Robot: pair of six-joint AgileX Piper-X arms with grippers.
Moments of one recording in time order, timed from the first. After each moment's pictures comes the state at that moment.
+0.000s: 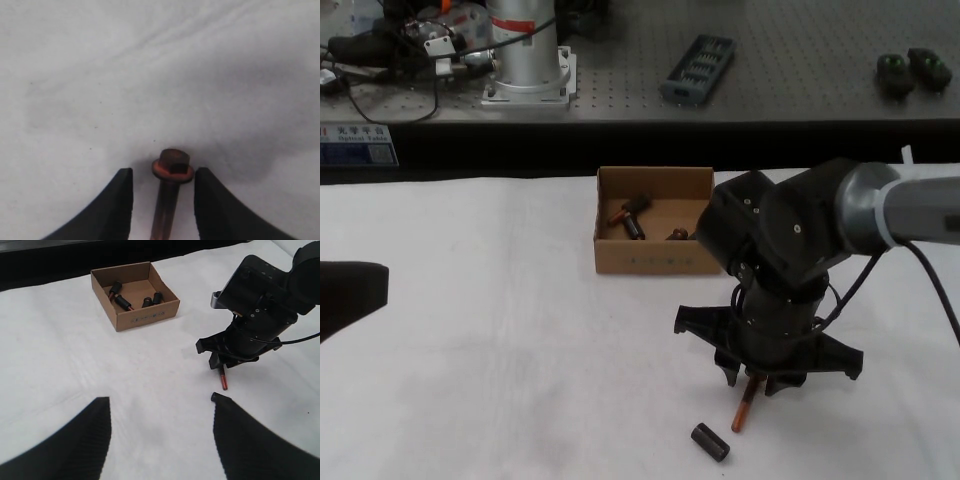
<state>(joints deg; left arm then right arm) -15.0 34.3 -46.9 40.5 19.5 -0.3 40.2 108.7 -68.7 47.9 6.6 51.7</state>
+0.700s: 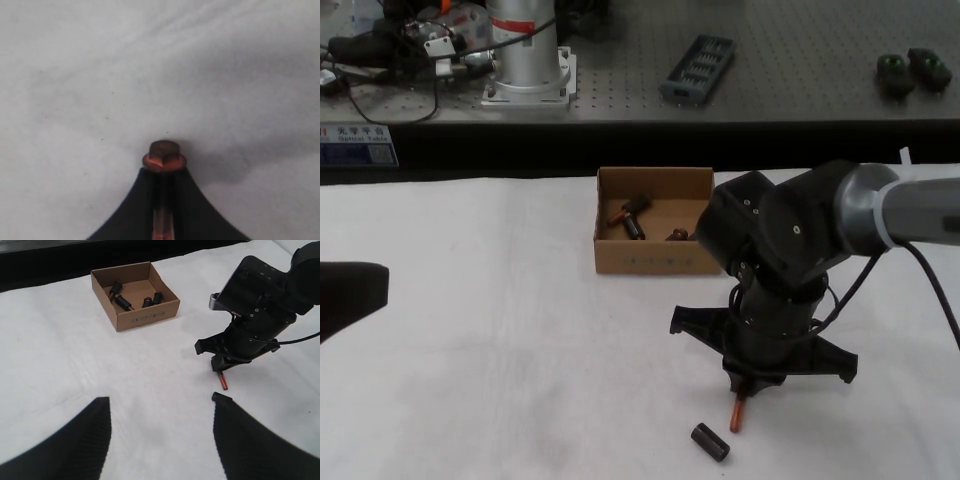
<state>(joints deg) -15.0 34.3 -46.9 40.5 19.5 0.7 40.2 108.8 -68.7 47.5 2.7 50.3</state>
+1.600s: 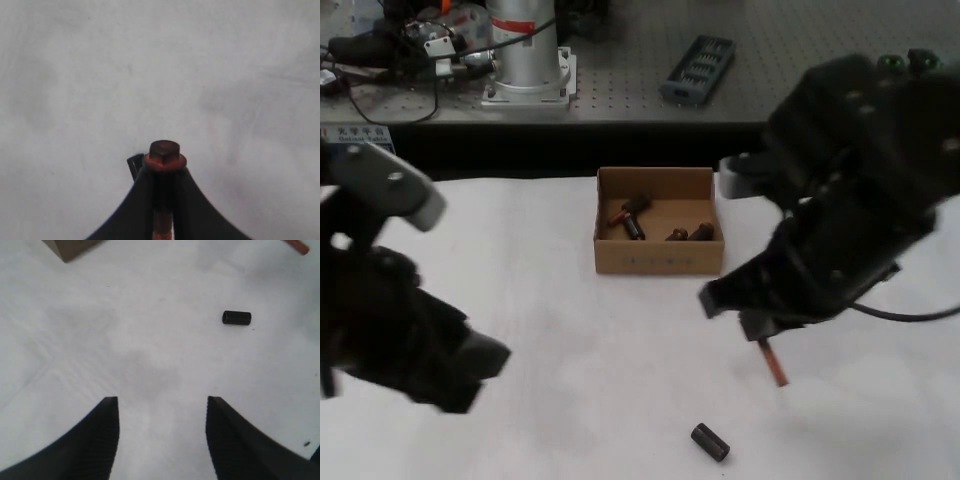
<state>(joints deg) -22.6 61.4 -46.9 35.1 18.9 12.8 39.9 89.1 -66.4 52.6 -4.1 15.4</state>
